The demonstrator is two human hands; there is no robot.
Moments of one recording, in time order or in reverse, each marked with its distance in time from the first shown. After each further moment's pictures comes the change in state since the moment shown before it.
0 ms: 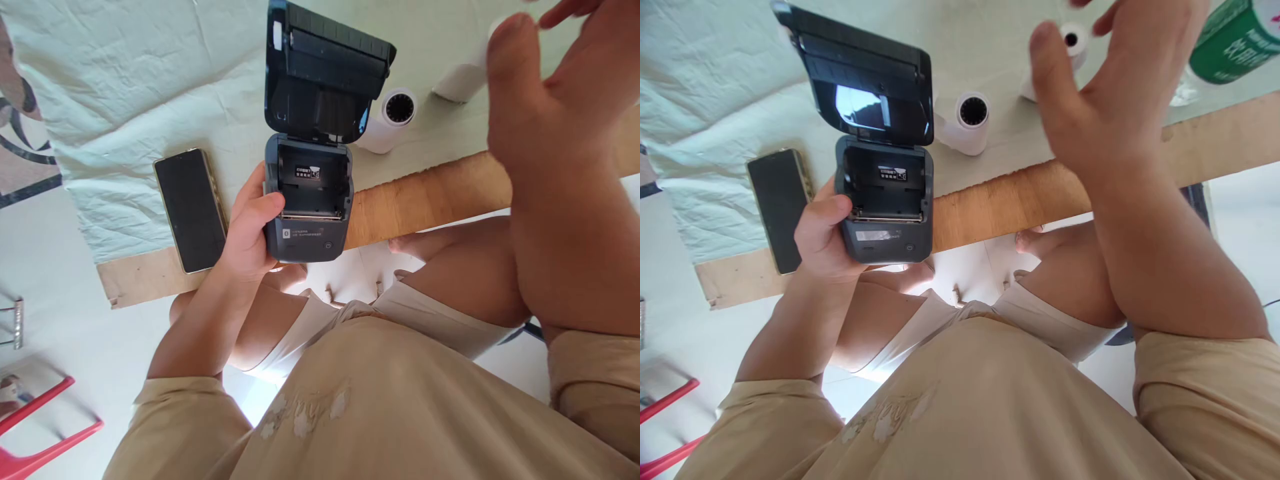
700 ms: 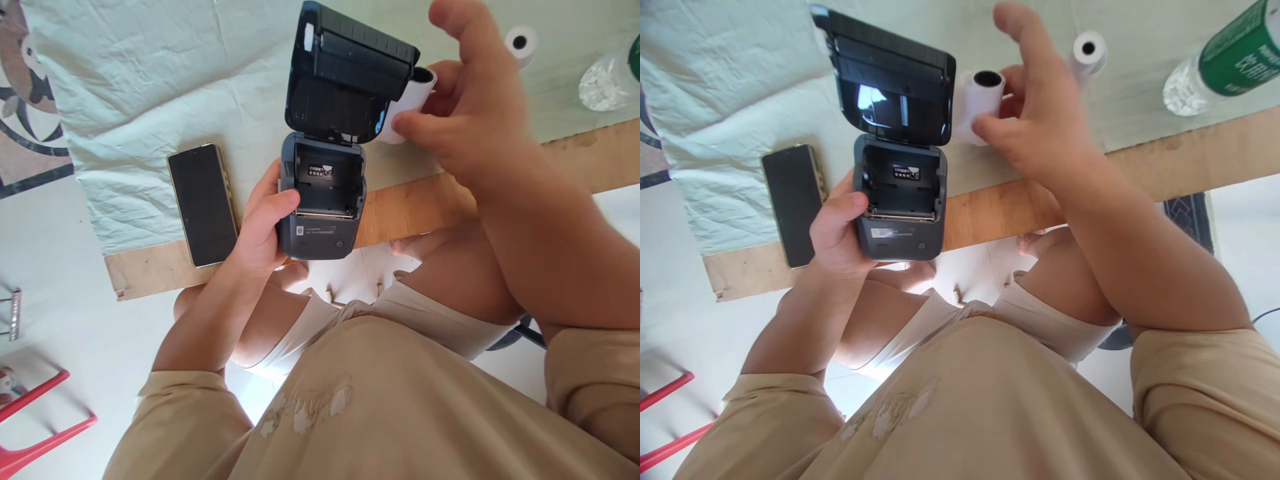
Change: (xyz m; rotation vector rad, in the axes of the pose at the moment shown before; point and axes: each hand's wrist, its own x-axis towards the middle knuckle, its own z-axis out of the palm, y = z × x) left_hand -0.001 0.002 -0.004 -0.061 -0.099 0.006; right_hand 0.006 -0.026 0.049 0.405 -0.241 0.347
